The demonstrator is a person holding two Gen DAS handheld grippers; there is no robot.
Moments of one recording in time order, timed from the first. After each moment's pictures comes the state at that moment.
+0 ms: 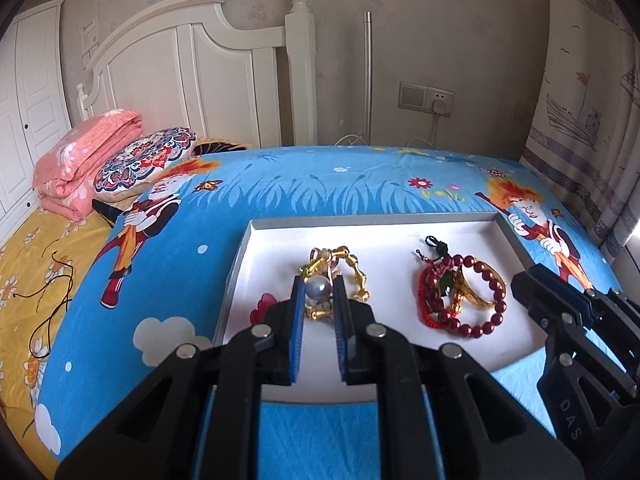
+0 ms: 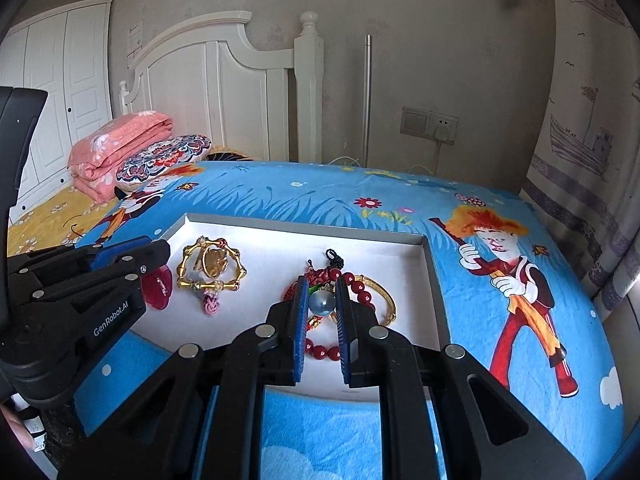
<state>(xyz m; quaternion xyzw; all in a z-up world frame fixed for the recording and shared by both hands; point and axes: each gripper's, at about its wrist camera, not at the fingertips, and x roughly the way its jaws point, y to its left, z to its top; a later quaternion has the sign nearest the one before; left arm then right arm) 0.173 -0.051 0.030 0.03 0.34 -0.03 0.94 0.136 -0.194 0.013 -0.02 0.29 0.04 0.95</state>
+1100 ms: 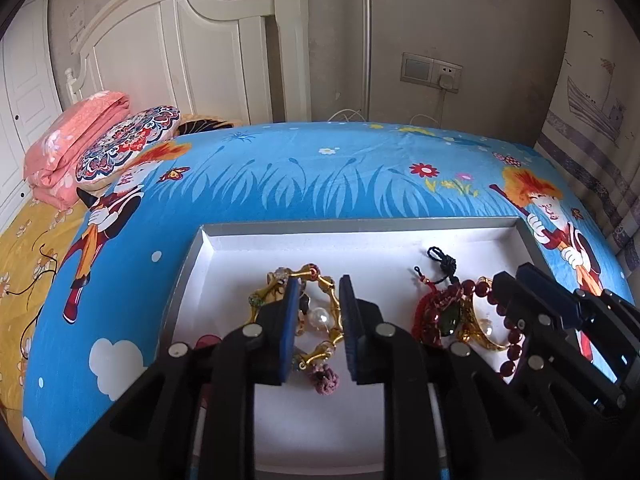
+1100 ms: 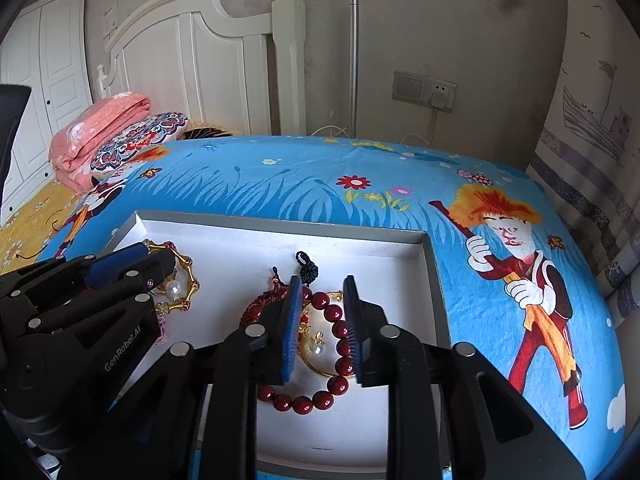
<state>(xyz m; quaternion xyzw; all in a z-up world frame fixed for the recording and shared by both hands) 0.232 -0.080 0.009 0.03 0.38 -0.03 0.92 0.198 -0.207 -0.006 -0.01 0.35 0.02 0.94</state>
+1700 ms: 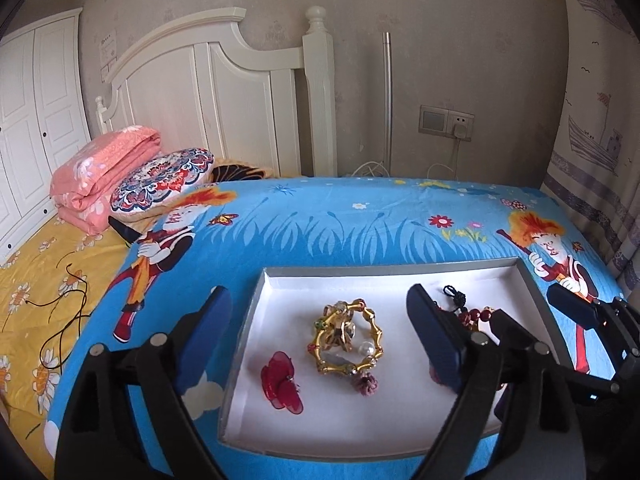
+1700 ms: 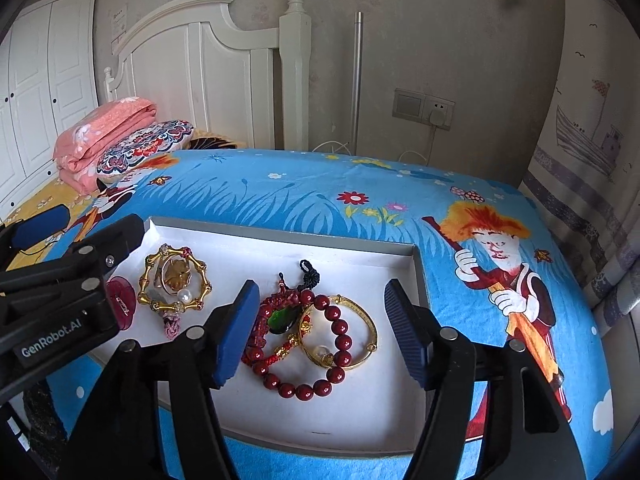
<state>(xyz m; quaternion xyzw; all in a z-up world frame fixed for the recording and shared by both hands) 0.191 -0.054 0.053 0.03 0.29 0.01 0.96 0.177 -0.205 0.013 -0.03 0.33 0.02 0.95</state>
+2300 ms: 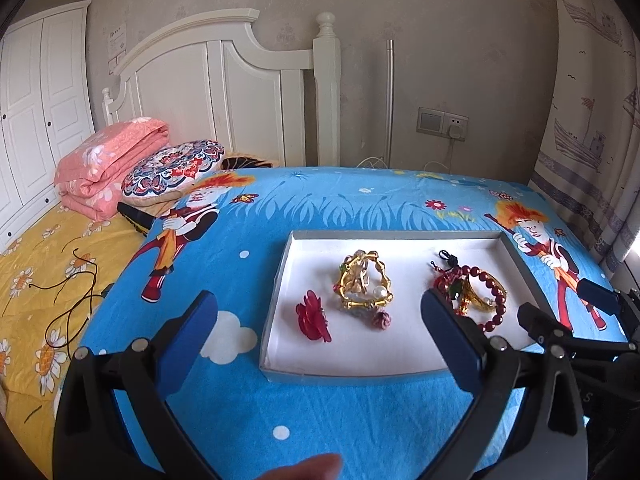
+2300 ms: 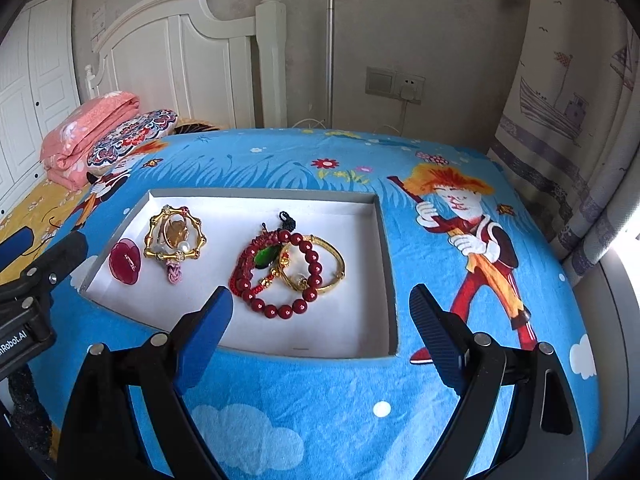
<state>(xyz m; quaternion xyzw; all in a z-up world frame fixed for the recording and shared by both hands) 0.127 -0.027 0.054 0.01 0.30 0.00 0.95 0.123 -0.221 0.020 0.00 0.37 -0.01 0.93</state>
